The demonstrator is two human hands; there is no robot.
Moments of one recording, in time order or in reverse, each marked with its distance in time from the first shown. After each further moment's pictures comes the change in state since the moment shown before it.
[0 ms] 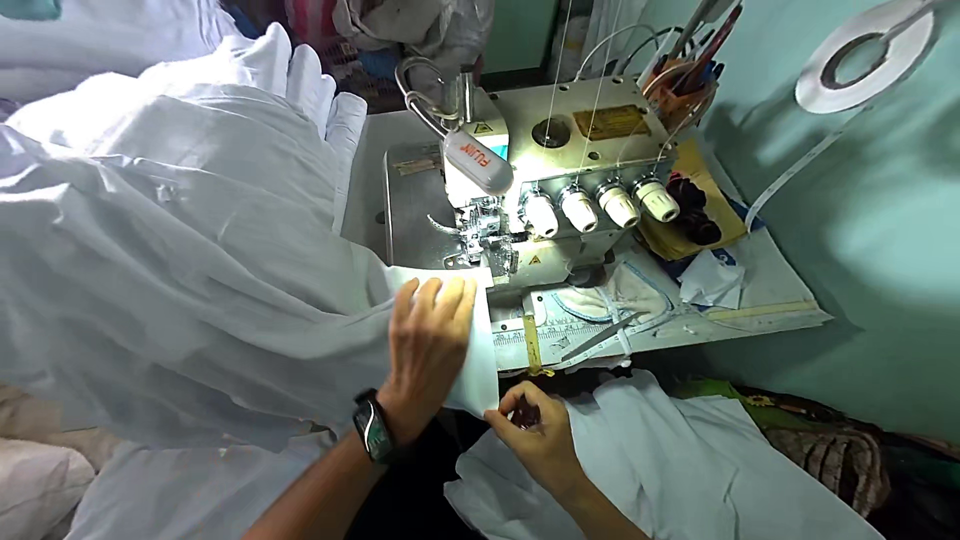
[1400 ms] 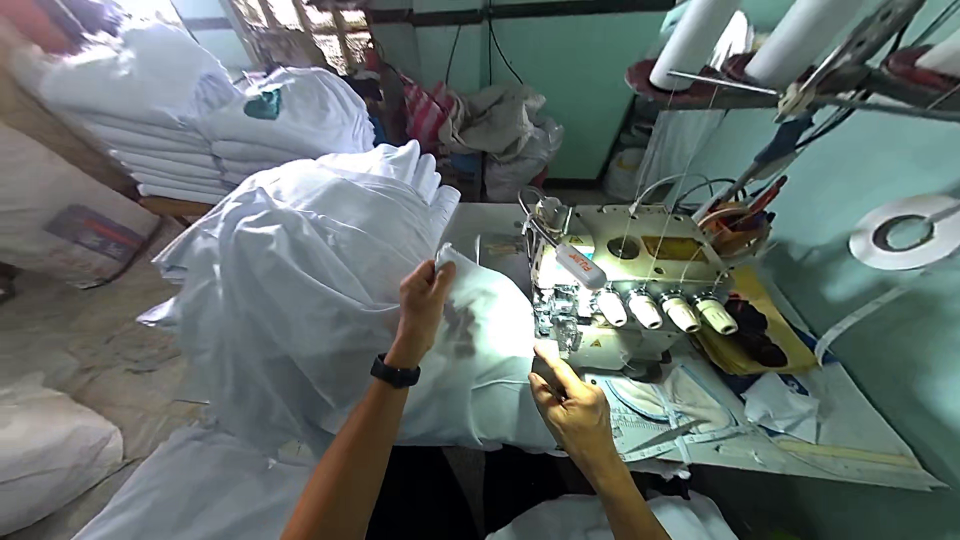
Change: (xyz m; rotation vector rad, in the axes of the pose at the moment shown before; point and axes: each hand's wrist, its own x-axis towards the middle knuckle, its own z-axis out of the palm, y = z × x) left_hand 0.043 -0.101 -0.024 -1.058 0.282 -0.755; right_hand 0.102 -0.013 0.019 -0.520 0.101 -0.448
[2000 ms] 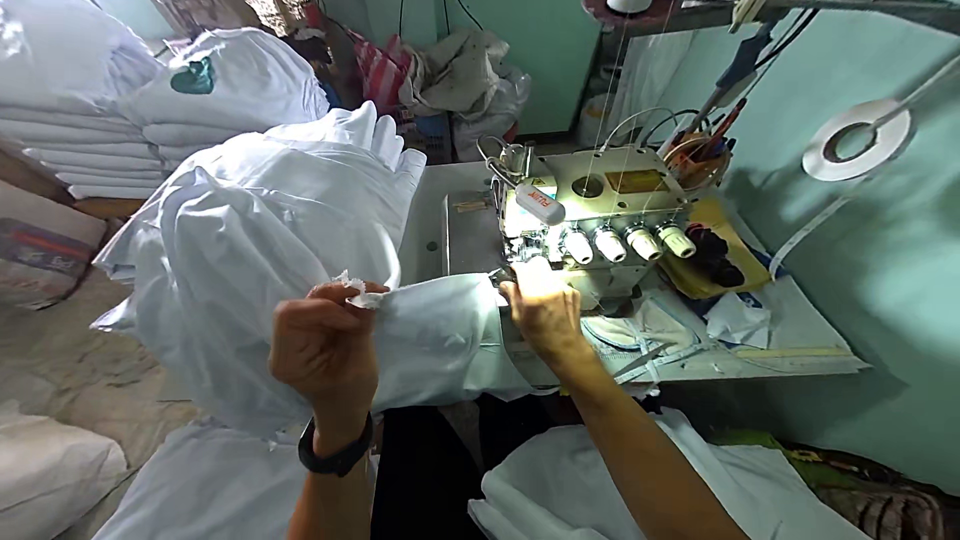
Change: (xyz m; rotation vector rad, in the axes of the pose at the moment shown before) left_hand -0.081 0.050 -0.042 -0.063 0.091 0.803; right_hand 0.051 -0.017 0.002 -0.331 0.038 -0.181
